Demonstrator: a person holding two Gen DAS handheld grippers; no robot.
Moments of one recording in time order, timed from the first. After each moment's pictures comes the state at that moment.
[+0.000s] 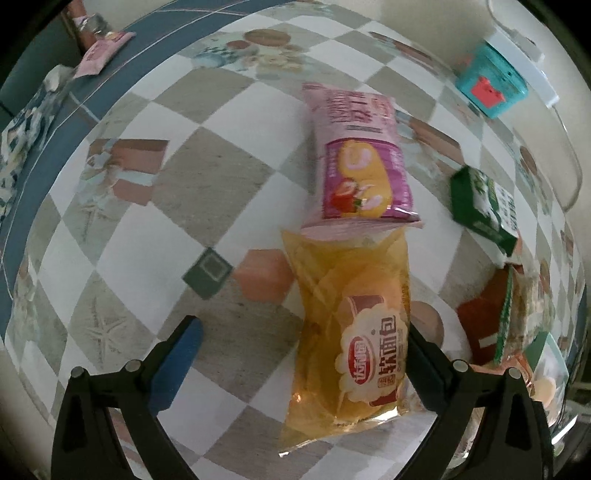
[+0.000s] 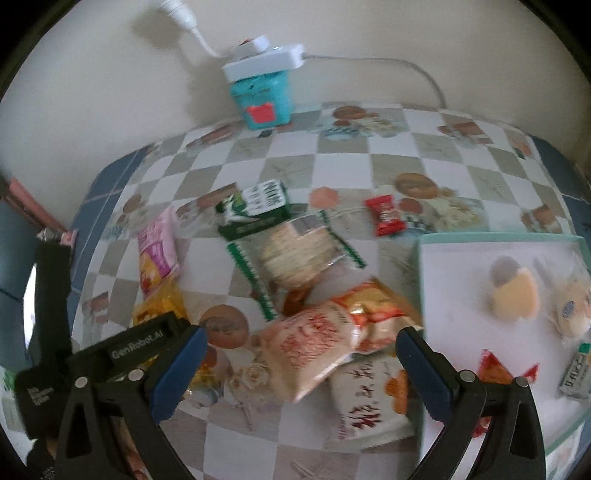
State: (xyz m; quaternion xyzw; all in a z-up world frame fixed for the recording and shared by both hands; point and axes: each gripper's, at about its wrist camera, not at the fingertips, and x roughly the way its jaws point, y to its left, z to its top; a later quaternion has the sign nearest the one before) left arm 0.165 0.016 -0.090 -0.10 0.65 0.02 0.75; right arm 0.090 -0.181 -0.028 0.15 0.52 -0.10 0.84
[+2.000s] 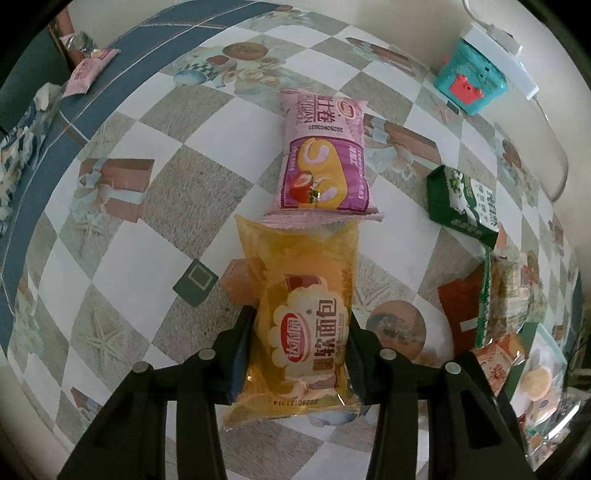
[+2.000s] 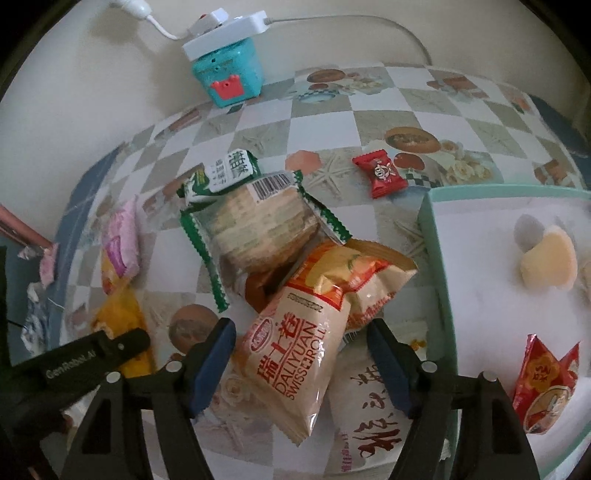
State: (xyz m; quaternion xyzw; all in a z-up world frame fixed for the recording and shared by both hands) left arm 0.161 -0.009 -0.071 -0.08 0.64 -0.01 0.76; right arm 0.093 -0.193 -0.069 0.19 0.53 -0.13 0.81
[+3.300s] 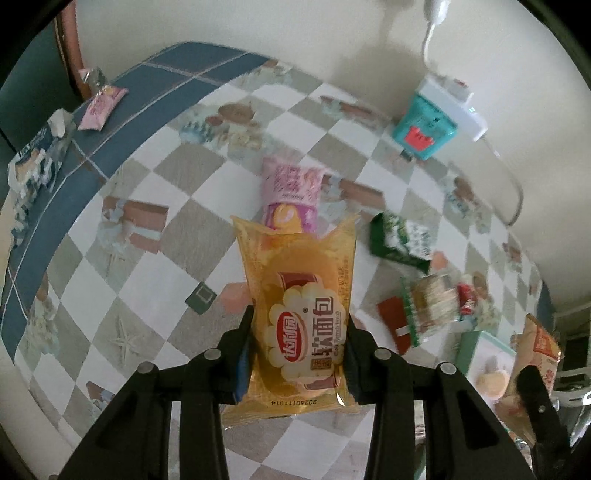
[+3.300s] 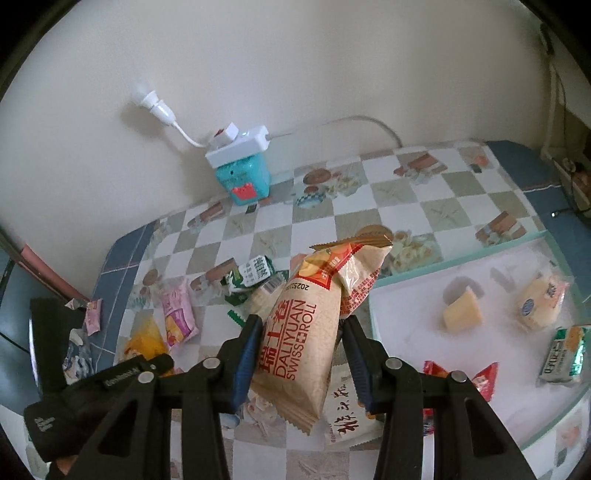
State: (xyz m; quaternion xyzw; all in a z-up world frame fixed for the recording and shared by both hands) left arm 0.144 -0.003 0.001 -0.11 0.58 -0.04 0.81; right arm 0.047 -0.220 0.045 0.22 0.42 -0.14 0.87
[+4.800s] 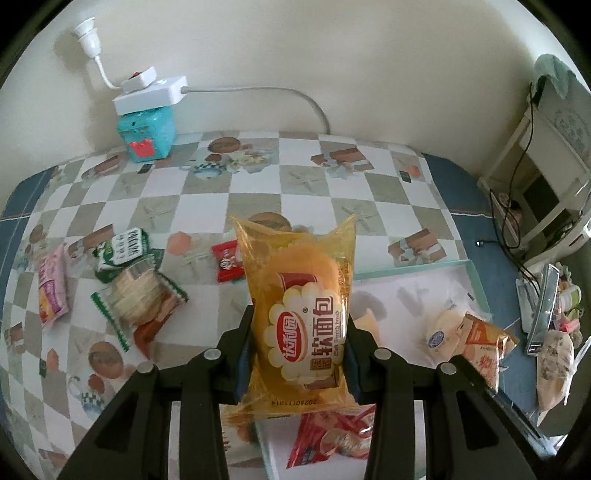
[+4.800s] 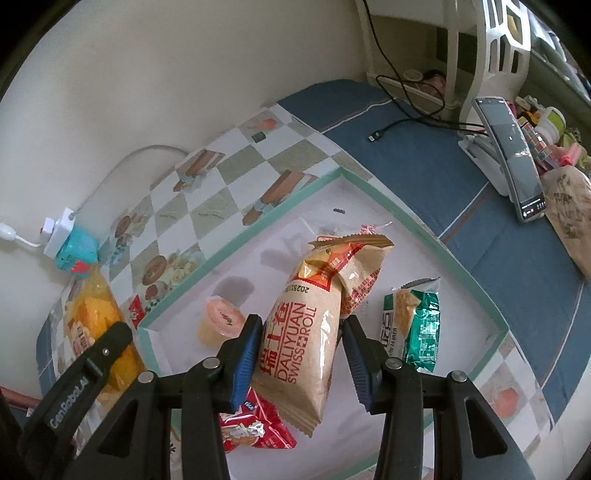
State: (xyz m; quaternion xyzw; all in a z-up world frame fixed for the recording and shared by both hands) left arm 0.081 -0.258 0.015 0.07 0.50 -0.27 0.82; right arm -0.056 -0.381 0.004 0.33 0.43 -0.36 0.76
